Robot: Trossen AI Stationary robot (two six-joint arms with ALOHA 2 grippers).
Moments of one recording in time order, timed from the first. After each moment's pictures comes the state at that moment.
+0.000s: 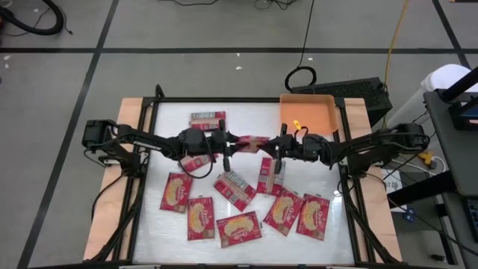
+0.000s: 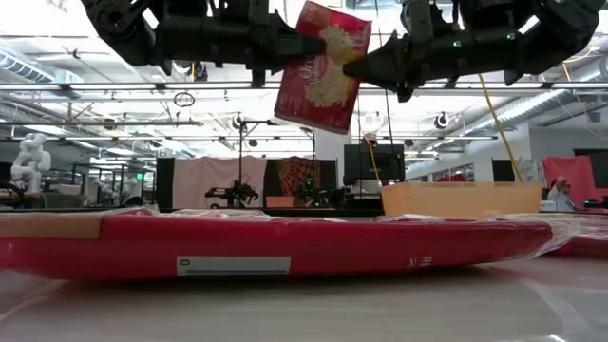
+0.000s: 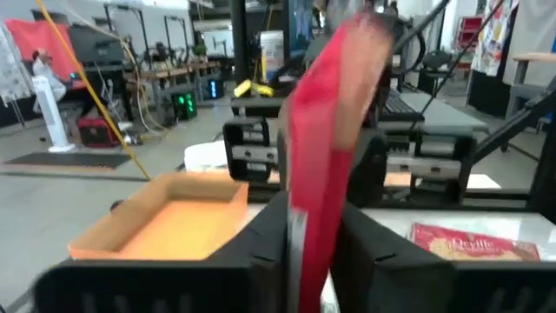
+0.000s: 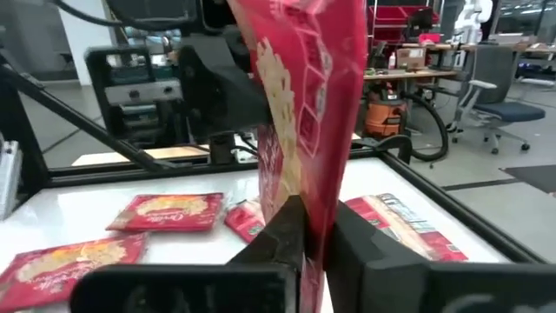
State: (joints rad) left arm 0.07 1.55 0.74 0.86 -0.03 0.06; right arm -0.05 1.31 0.45 0.83 0.15 0.04
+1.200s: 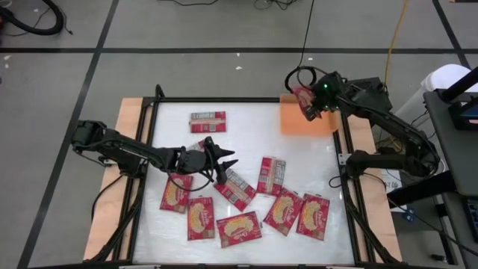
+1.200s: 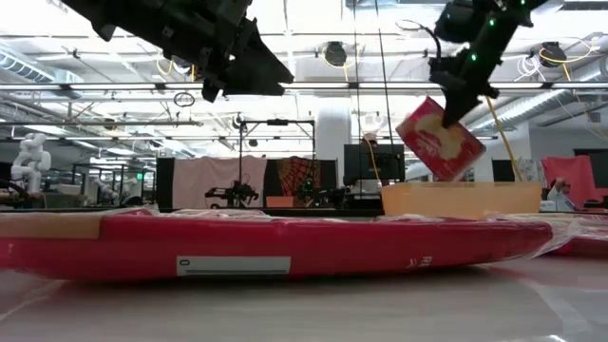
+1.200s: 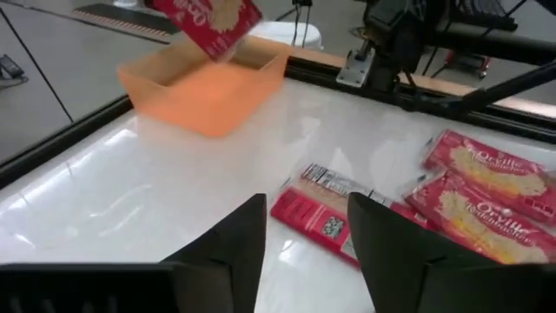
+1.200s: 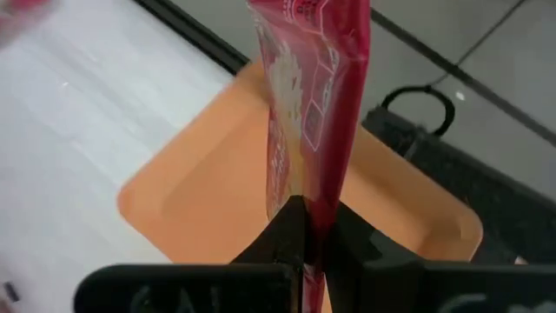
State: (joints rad) left arm -0.16 1.44 0.74 0.34 -0.45 -0.27; right arm -0.86 1.10 0.97 -0.78 0.13 0.00
